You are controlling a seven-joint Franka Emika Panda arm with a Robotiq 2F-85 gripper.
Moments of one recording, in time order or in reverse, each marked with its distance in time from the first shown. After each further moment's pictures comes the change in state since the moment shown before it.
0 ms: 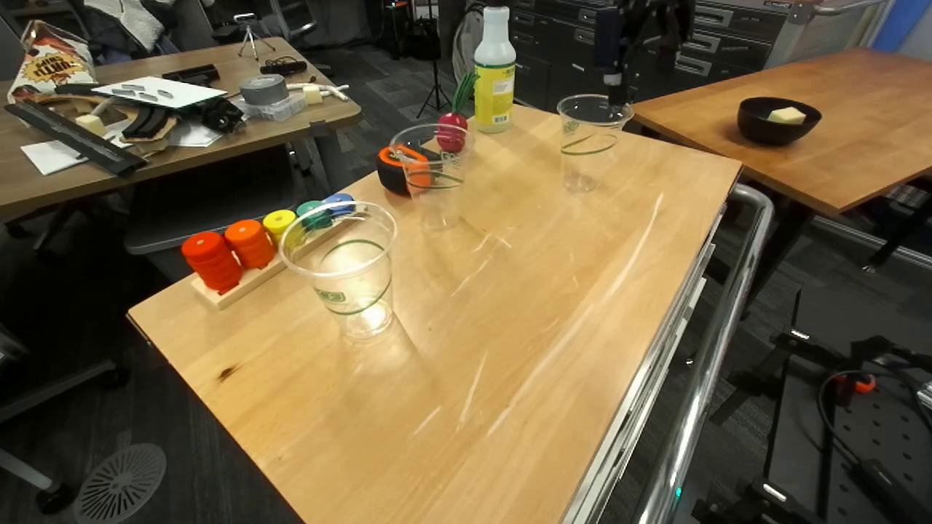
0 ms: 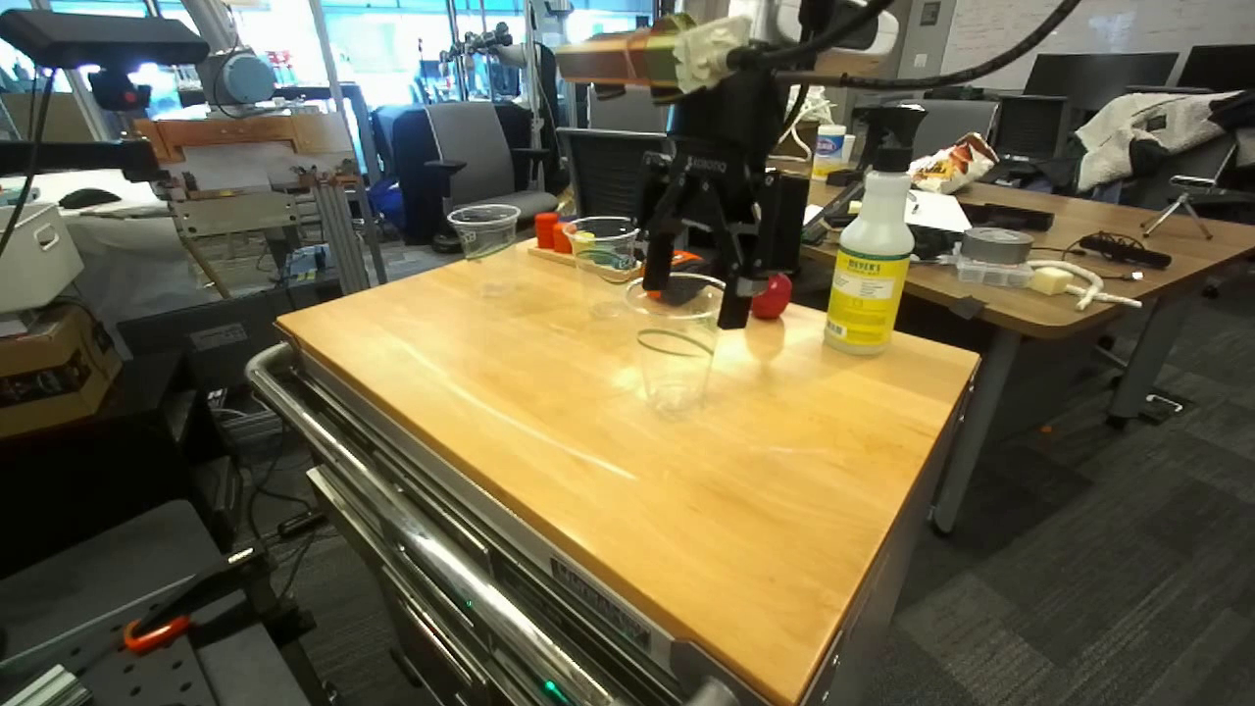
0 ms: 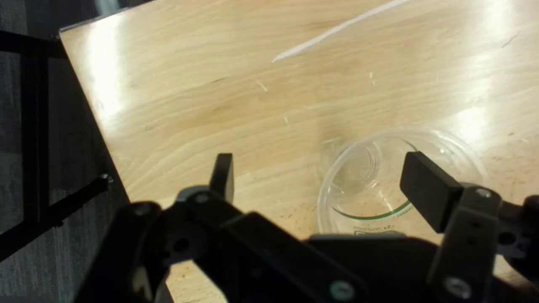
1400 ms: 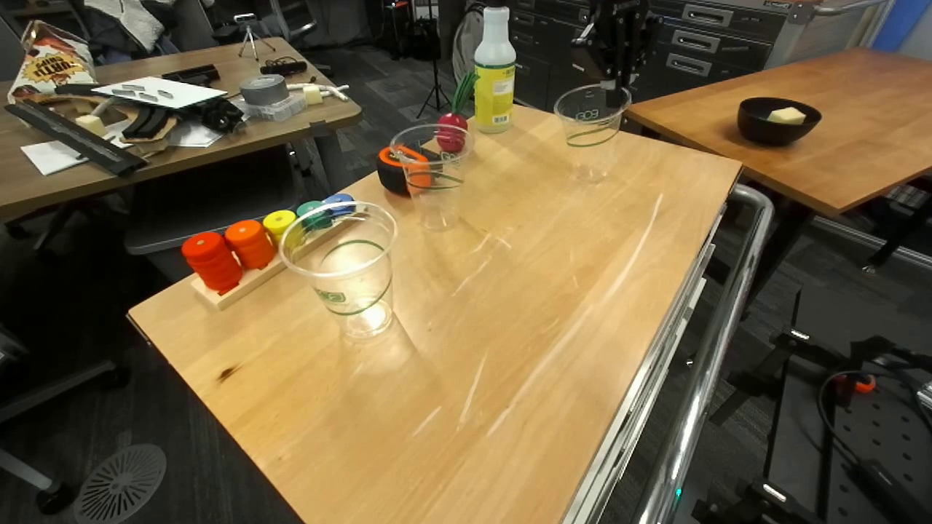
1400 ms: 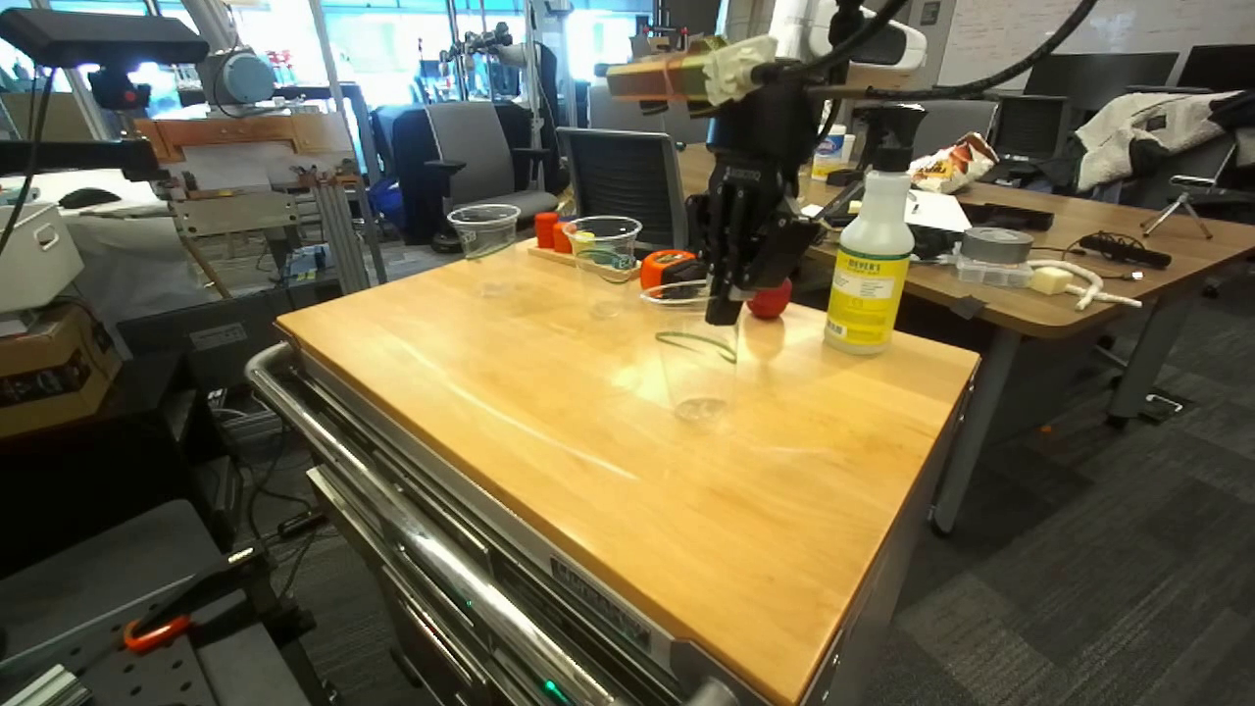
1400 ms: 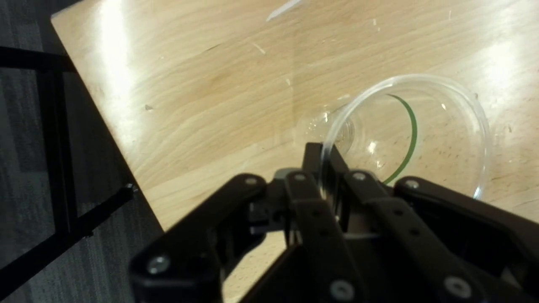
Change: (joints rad) arm 0.004 0.117 -0.003 0.136 -0.007 -0.036 0.124
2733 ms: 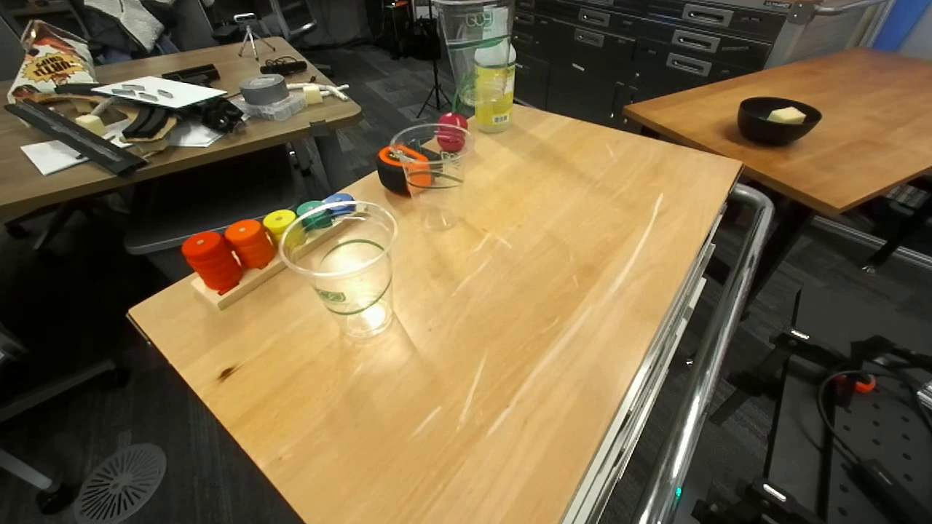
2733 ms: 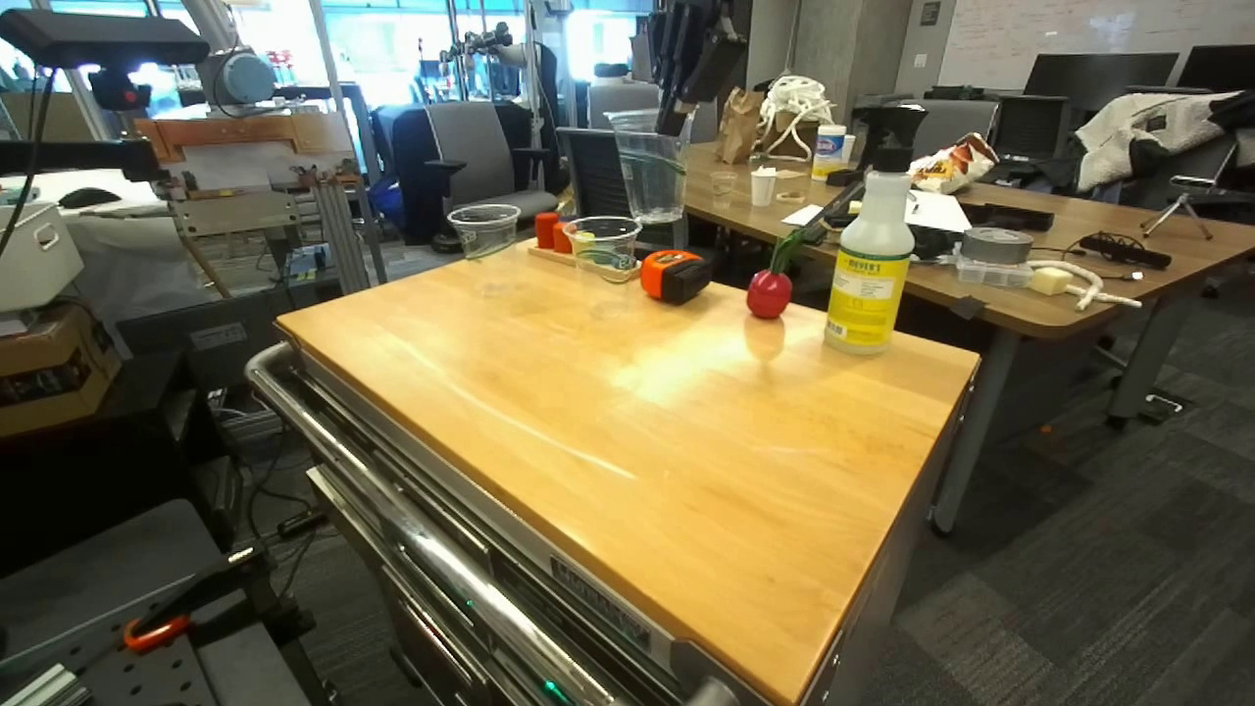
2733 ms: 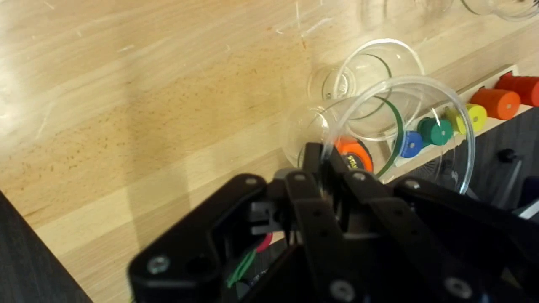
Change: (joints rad) arm 0.050 0.051 0.083 0.368 0.260 -0.191 0.061
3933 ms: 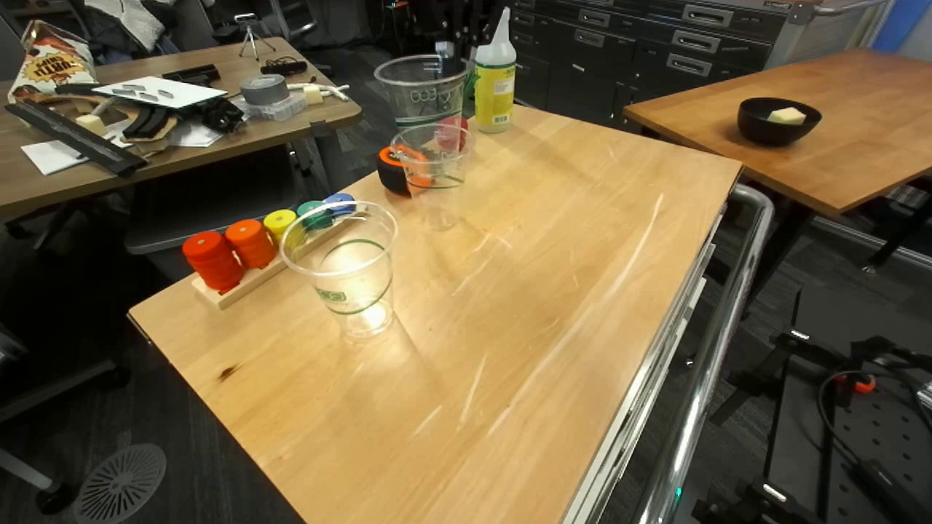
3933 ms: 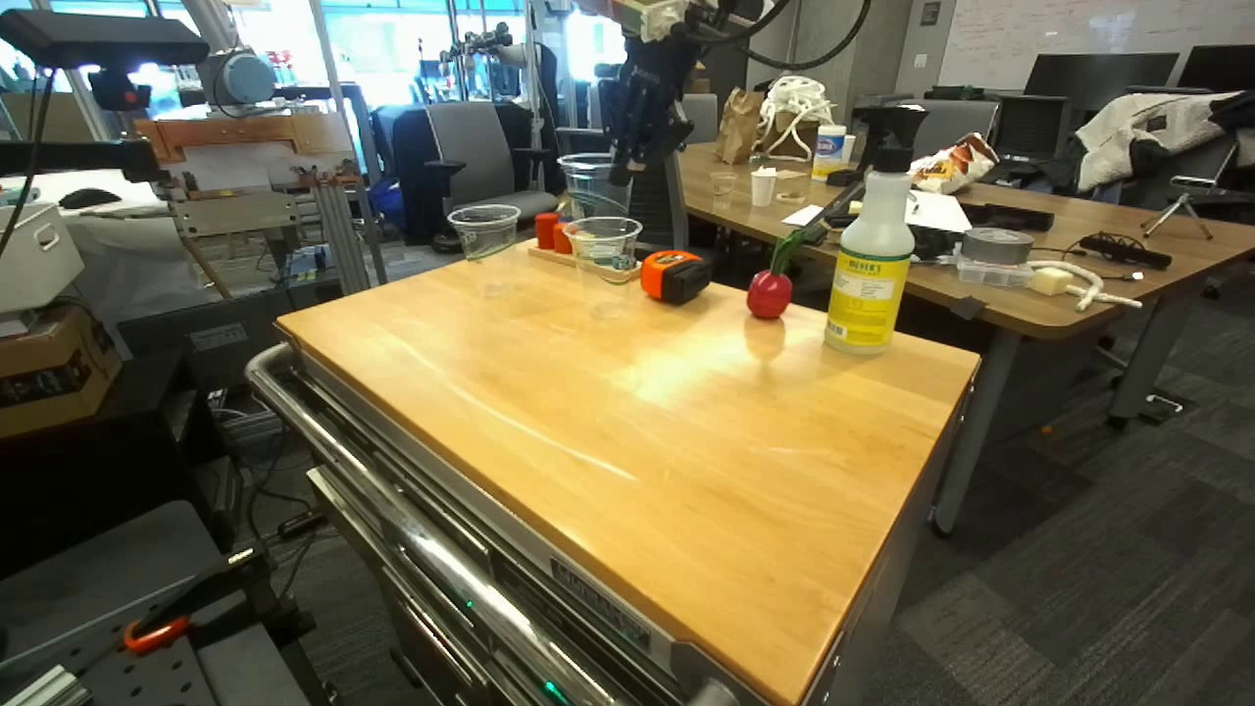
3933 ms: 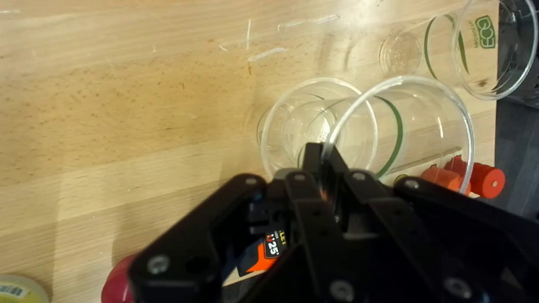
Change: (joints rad) arm 0.034 0.139 0.068 0.051 0.053 0.002 -0.185
